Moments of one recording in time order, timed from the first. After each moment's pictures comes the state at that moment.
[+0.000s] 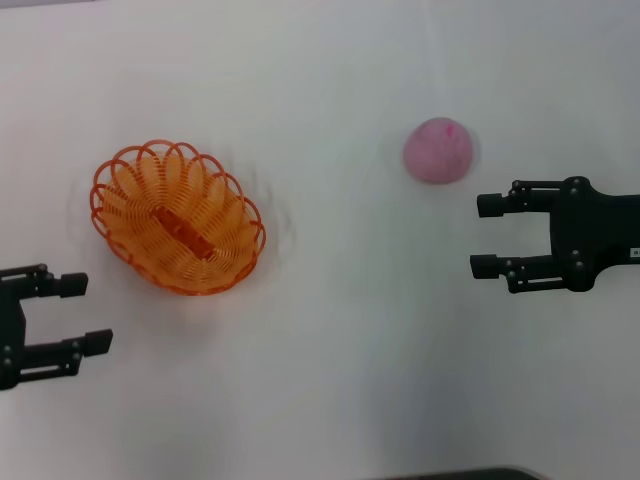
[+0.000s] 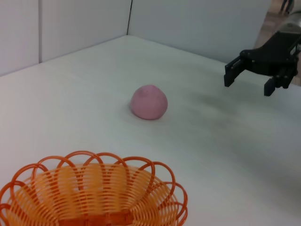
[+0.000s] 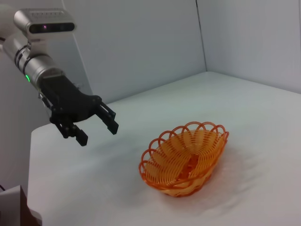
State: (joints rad) left arm -0.29 -2.16 0.47 1.12 2.33 1.95 -1.34; right arm 0.39 2.07 -0.53 -0.79 -2.20 -1.84 1.26
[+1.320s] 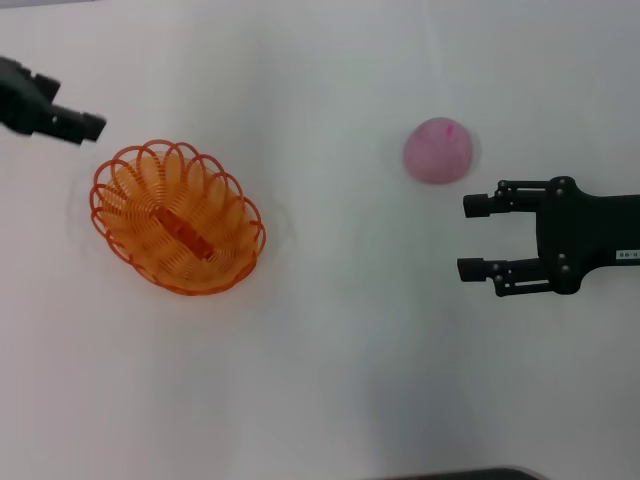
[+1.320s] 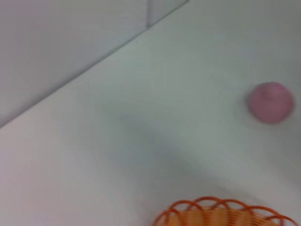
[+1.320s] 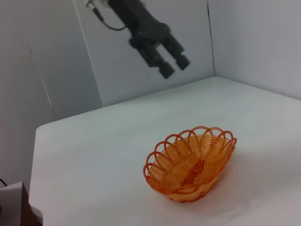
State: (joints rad) left arm -0.68 -2.13 0.78 1.53 2.64 1.85 -2.18; right arm 0.41 2.08 -0.53 -0.76 -2.20 -1.83 1.20
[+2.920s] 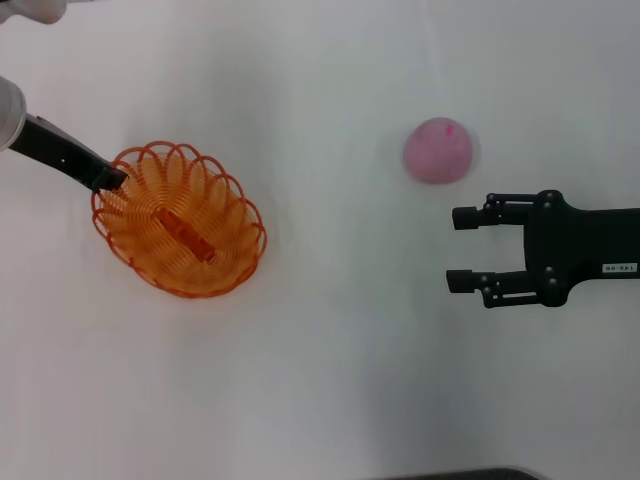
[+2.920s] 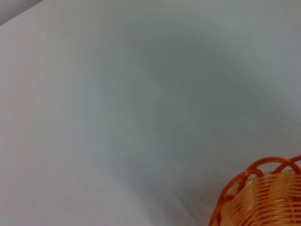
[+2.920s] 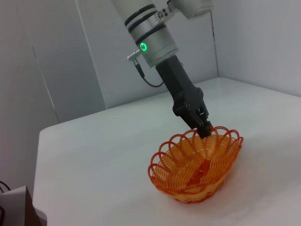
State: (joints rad) left arm -0.78 -2.12 0.92 0.93 2.82 1.36 -2.22; right arm 0.41 2.08 -0.53 -0.70 -2.21 -1.80 1.16
